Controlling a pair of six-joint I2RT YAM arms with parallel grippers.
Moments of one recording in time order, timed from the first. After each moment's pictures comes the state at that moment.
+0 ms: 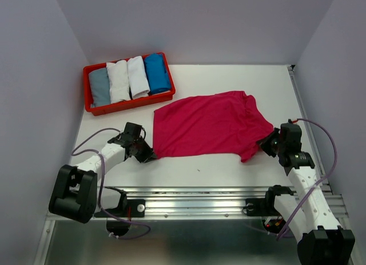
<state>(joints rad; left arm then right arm) -0.30 1.22 0.53 -0.41 0.20 -0.99 -0.01 0.74 0.54 -0.52 -0.09 0.74</state>
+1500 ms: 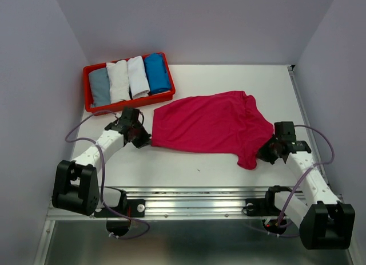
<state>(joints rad) -0.27 1.29 0.74 -0.50 0.09 -0.89 -0.01 0.93 0.59 -0.76 -0.01 0.86</state>
